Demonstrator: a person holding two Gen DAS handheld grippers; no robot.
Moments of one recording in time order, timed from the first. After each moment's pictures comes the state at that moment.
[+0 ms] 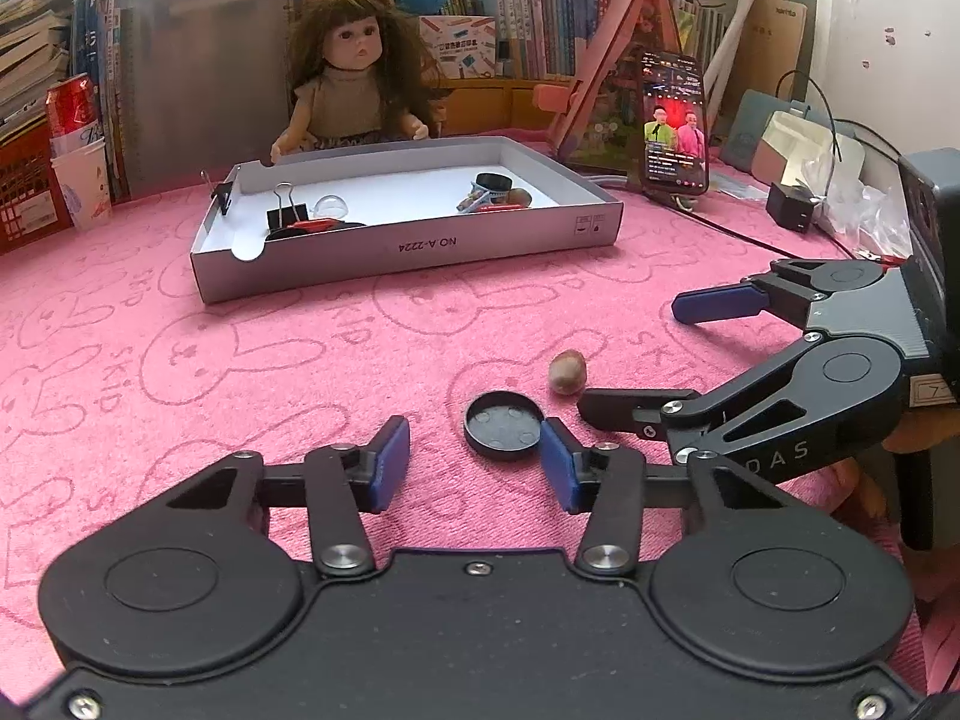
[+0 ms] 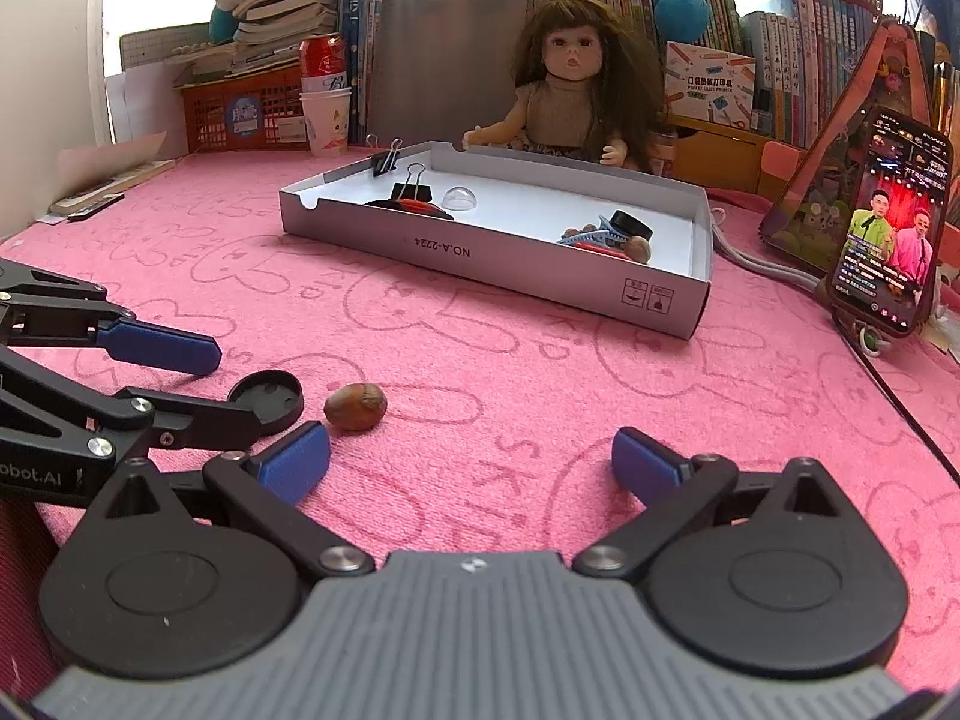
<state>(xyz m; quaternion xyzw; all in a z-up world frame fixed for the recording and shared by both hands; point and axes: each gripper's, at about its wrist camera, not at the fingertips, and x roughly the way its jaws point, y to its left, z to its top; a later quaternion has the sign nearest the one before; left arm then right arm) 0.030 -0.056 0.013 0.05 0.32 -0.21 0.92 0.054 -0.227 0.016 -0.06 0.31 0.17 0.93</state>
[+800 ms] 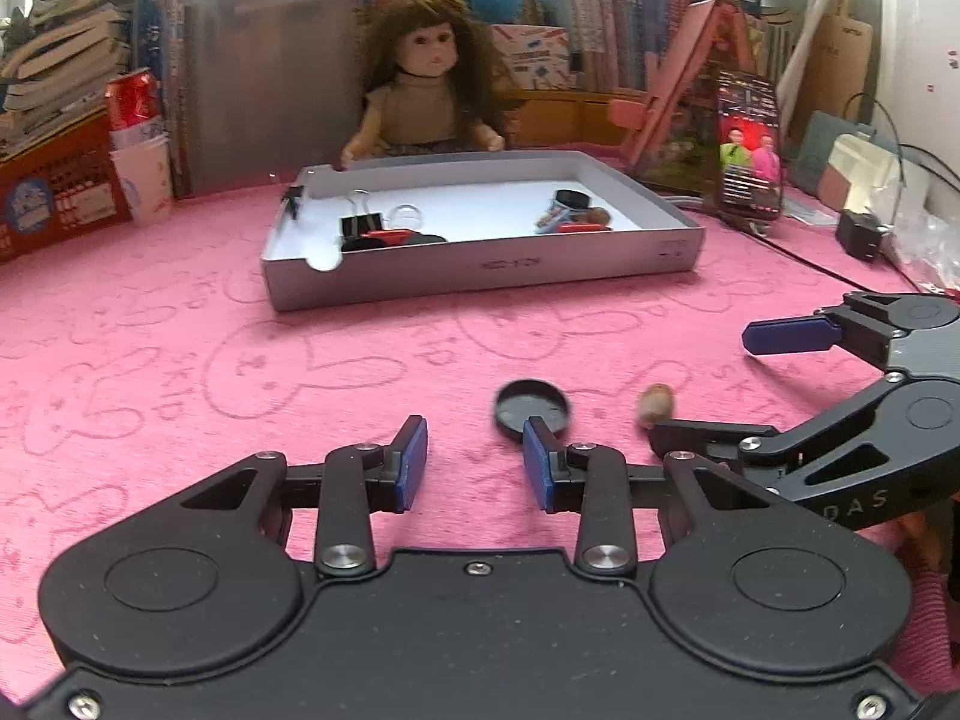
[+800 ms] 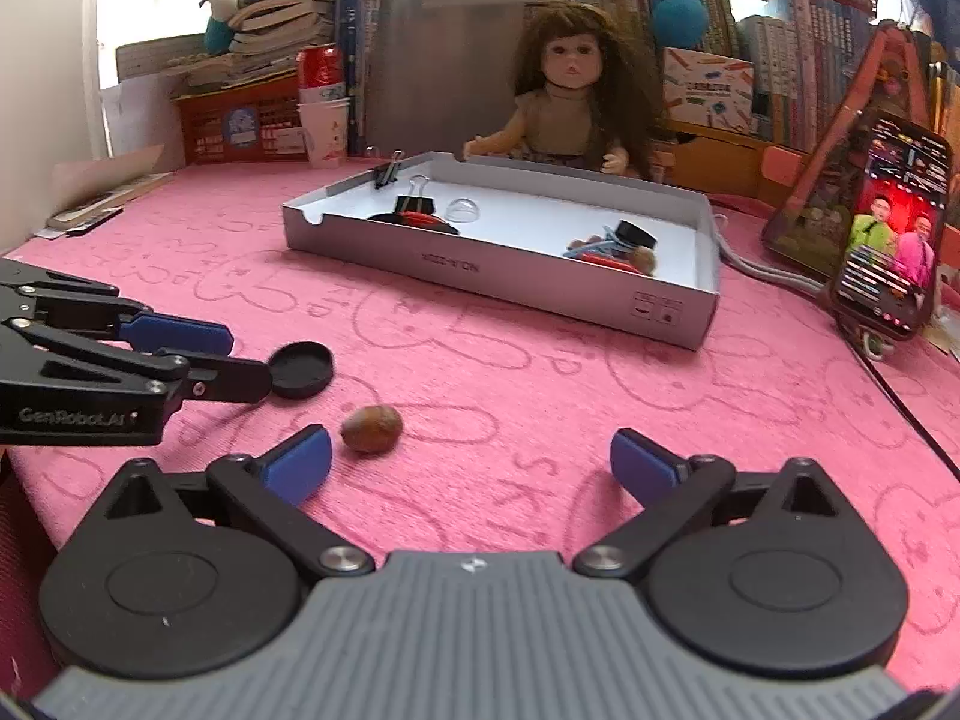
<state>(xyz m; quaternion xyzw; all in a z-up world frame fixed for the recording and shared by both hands) 0.048 -0.043 0.014 0.04 0.31 -0.14 0.94 0.055 -0.217 0.020 -0.06 0.31 0.18 0.93</state>
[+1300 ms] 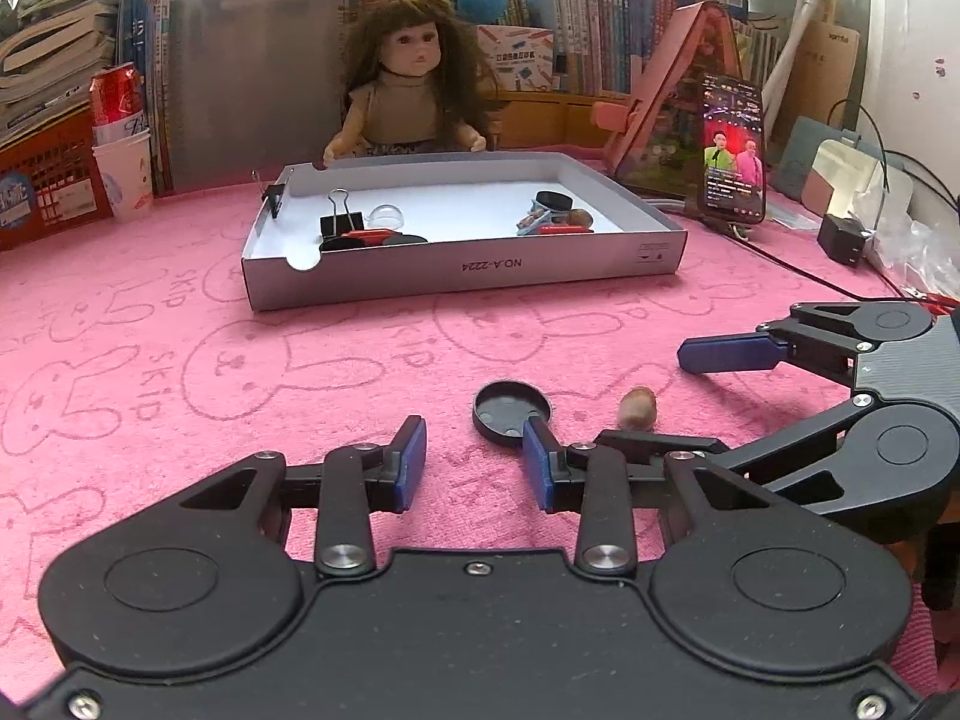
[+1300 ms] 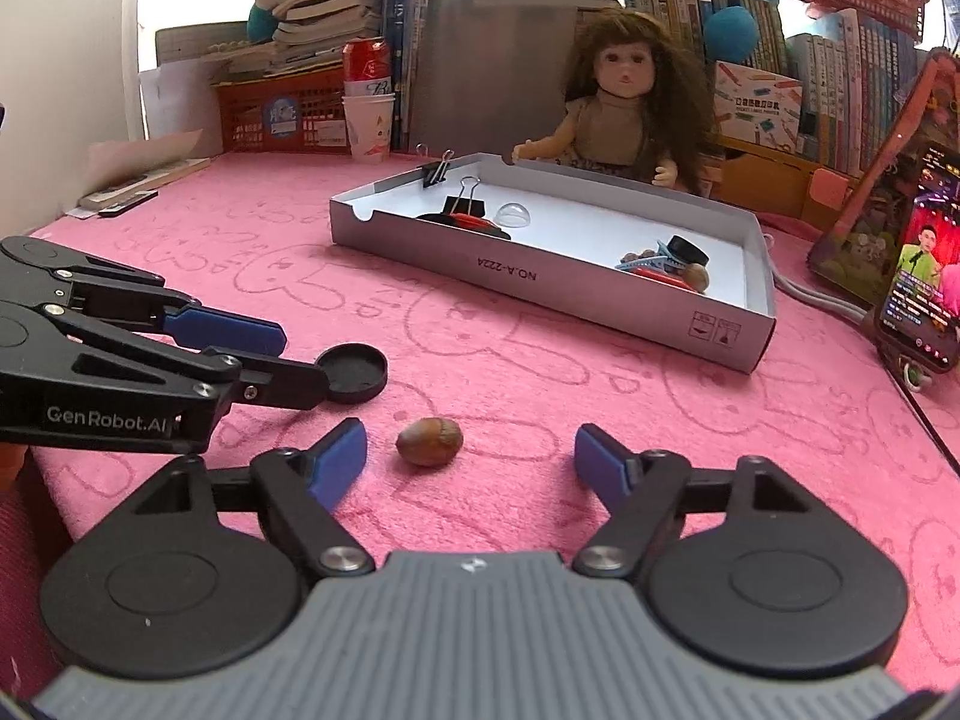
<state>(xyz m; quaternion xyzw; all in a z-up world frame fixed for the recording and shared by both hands) 0.049 -0.045 0.012 0.03 0.32 -0.17 0.93 0.055 -0.202 0.019 -0.07 0.30 0.20 0.93</state>
